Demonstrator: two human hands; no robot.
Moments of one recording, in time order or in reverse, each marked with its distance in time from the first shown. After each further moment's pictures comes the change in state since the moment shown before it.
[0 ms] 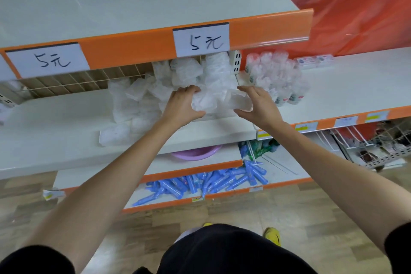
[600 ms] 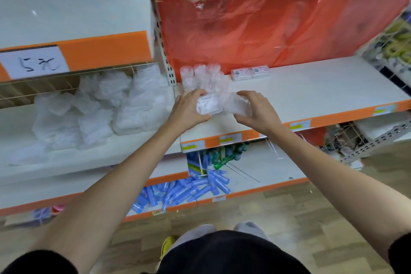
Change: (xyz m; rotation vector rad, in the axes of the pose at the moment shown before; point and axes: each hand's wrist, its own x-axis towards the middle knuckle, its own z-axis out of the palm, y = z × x) left_hand 0.075 0.226 0.101 -0.127 -0.005 0.074; right_hand -0.057 0.196 -0.136 0.014 0.007 0.069
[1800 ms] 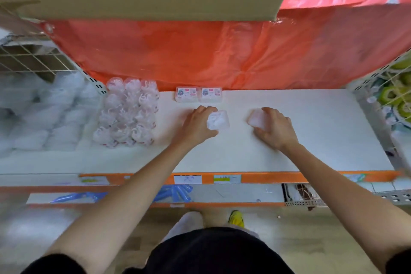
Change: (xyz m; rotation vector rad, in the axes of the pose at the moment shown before) left_hand 0.209 0.165 0.196 -0.088 -0.112 -0.273; right_hand 0.091 0.341 -0.103 -0.117 -0.279 0.197
